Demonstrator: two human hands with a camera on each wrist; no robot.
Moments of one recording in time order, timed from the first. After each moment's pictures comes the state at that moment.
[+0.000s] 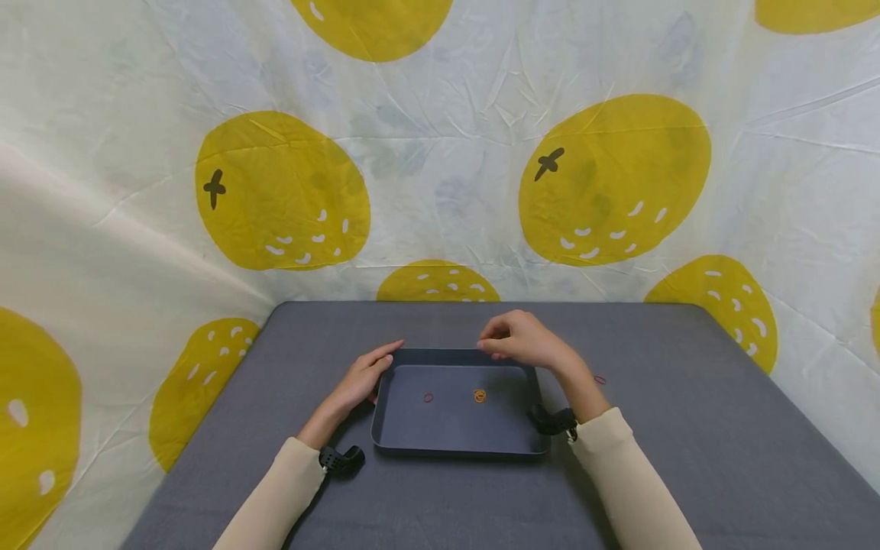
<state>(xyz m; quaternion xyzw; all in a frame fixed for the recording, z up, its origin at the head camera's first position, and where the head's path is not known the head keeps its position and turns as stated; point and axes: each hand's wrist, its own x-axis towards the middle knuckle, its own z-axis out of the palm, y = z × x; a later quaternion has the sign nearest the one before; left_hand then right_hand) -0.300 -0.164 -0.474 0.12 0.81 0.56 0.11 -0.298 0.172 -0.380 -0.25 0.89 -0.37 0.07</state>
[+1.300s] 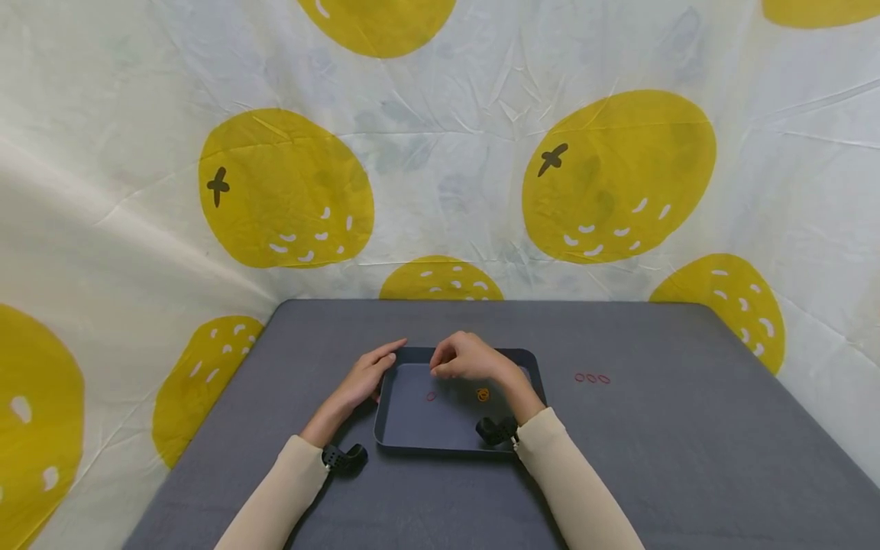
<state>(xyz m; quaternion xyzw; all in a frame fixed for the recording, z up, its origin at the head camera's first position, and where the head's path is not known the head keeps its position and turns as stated) -0.314 -0.170 -0.495 0.12 0.82 0.55 0.10 -0.319 0.093 -0.429 -0.30 0.86 -0.37 0.15</state>
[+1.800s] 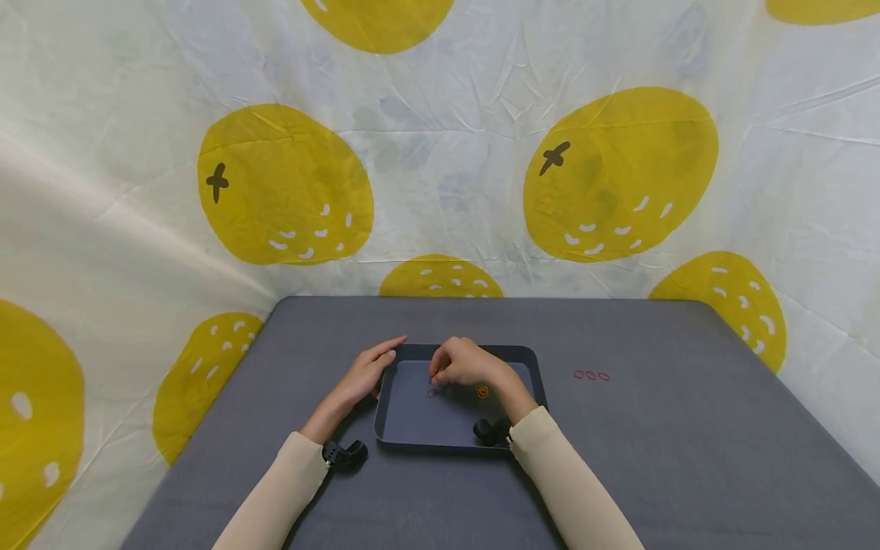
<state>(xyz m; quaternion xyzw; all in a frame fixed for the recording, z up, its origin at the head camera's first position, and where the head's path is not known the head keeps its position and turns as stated) -0.314 -0.170 -0.494 0.12 0.82 0.55 0.10 -0.318 0.083 -0.438 -0.30 0.88 -0.33 0.16</state>
